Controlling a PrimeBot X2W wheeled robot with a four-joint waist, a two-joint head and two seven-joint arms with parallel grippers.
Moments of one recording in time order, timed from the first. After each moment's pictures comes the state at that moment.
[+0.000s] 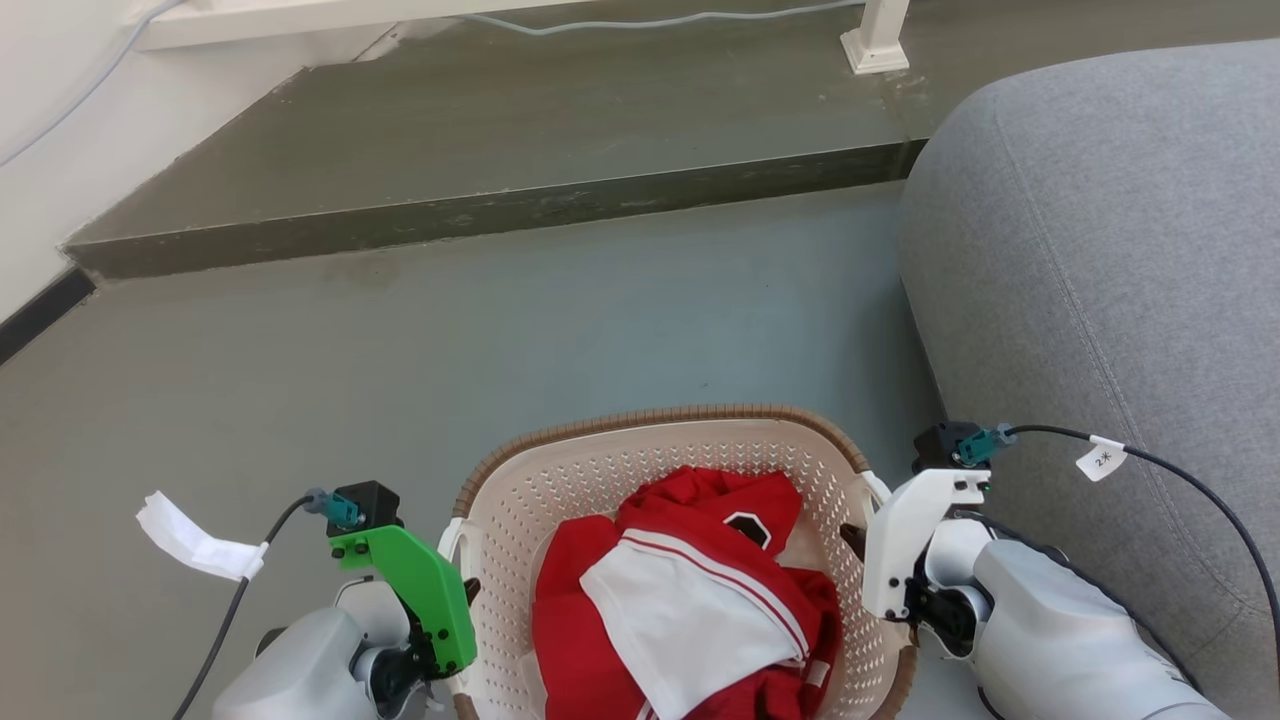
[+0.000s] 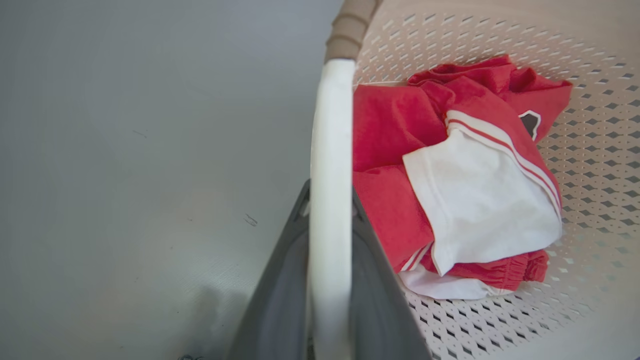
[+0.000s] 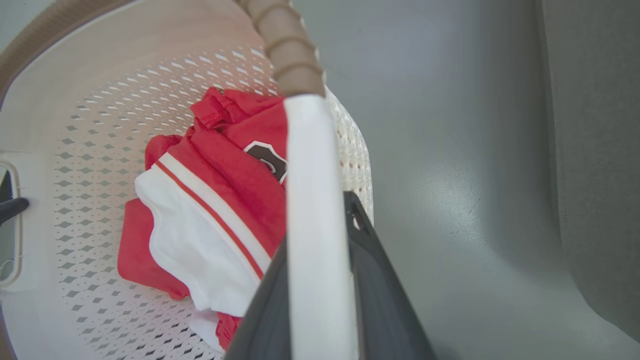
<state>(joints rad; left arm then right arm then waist) -0.55 0.09 -0.91 1.05 -1.18 -0.13 0.19 -0.54 -0.06 0.79 1.12 0.90 0.10 0.15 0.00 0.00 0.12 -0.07</state>
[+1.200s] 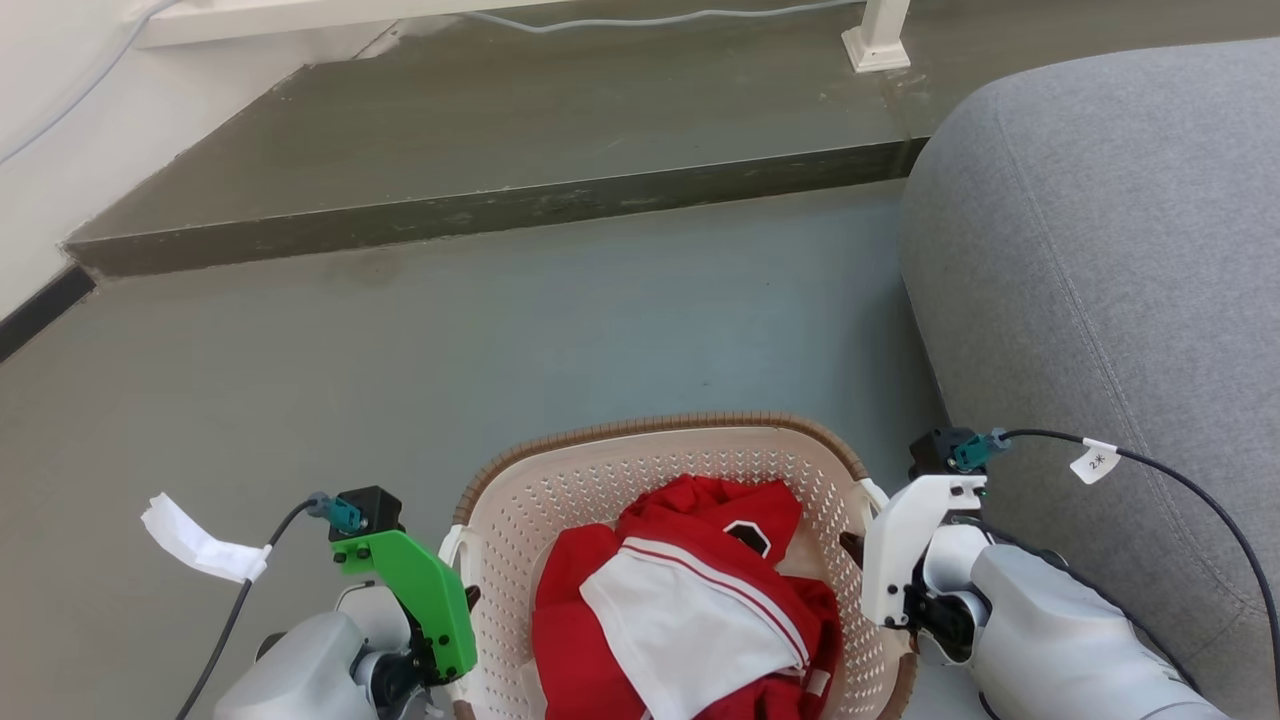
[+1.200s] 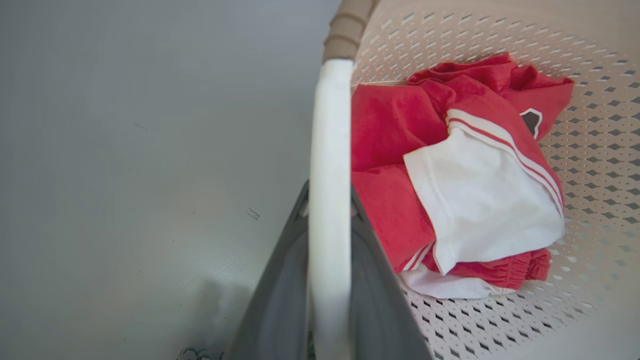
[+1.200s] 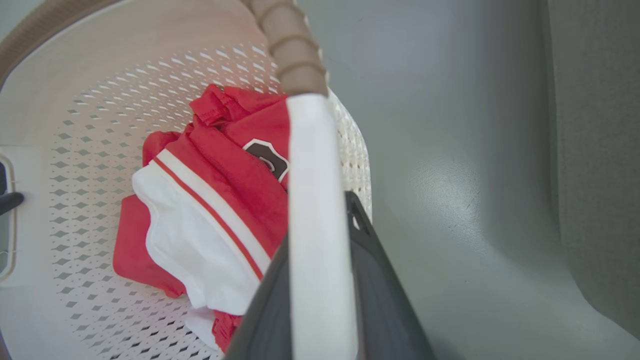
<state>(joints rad) -0.55 0.09 -0.94 1.06 -1.19 -0.13 0.19 -0.55 -0.06 0.85 1.13 0.94 0.10 0.15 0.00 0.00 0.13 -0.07</state>
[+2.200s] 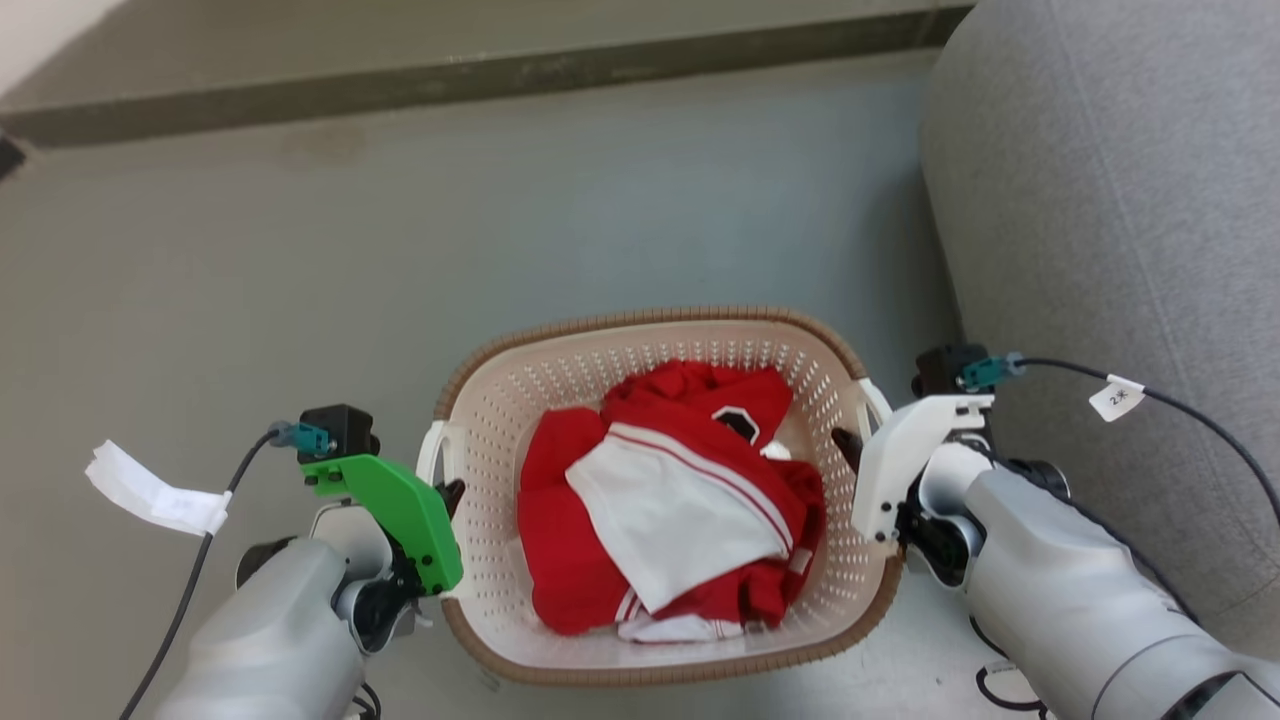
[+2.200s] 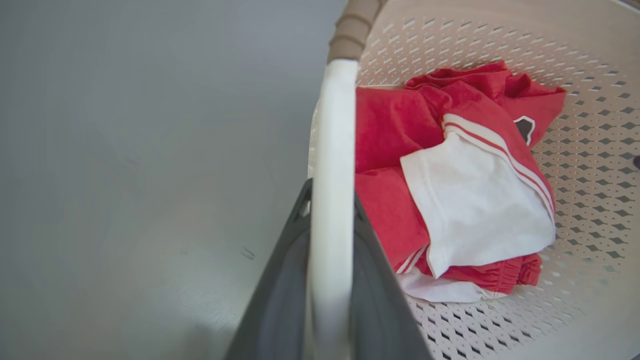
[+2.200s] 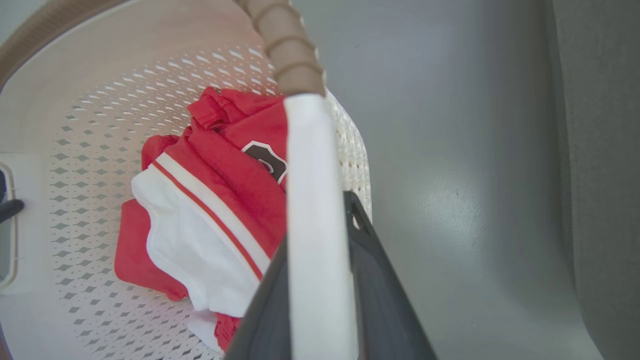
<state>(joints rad) -0.64 0.12 -0.94 1.01 -1.21 -0.13 0.08 -0.66 -0.06 0.87 1.14 0.95 0.10 0.03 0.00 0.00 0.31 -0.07</state>
